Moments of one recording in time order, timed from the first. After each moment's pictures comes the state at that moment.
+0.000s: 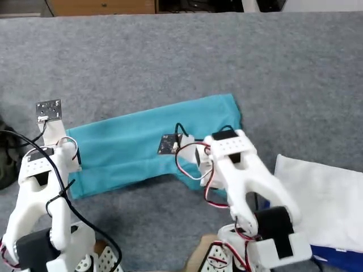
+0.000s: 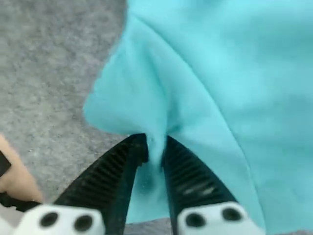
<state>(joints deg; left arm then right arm) -22.7 -22.4 61.8 33.5 -16.6 -15.9 -7.5 51.0 58.7 57.5</state>
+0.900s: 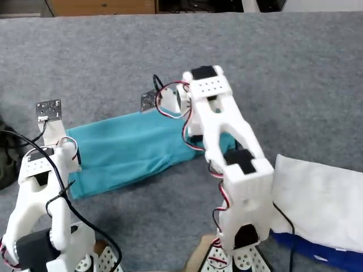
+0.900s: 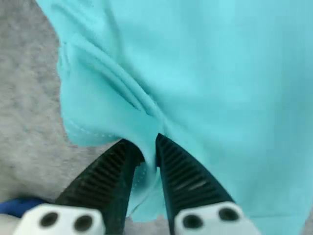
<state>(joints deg) -22.7 -22.4 61.8 33.5 -16.6 -19.0 30.8 -15.5 88.9 69.4</state>
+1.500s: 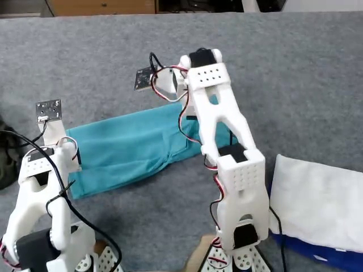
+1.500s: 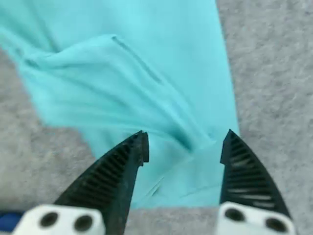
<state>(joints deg) -22.7 -22.4 61.8 33.5 -16.6 -19.2 37.6 -38.8 97.5 64.7</state>
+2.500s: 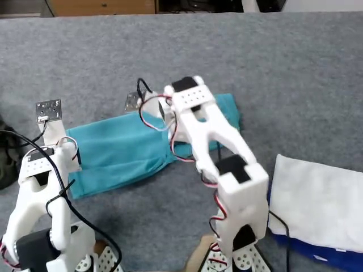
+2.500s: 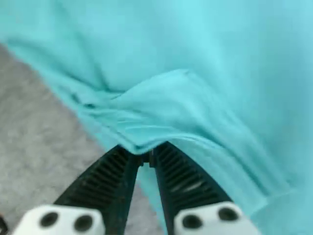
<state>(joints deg) -22.7 -22.4 61.8 33.5 -16.6 -25.9 28.4 -9.5 79.8 53.0</state>
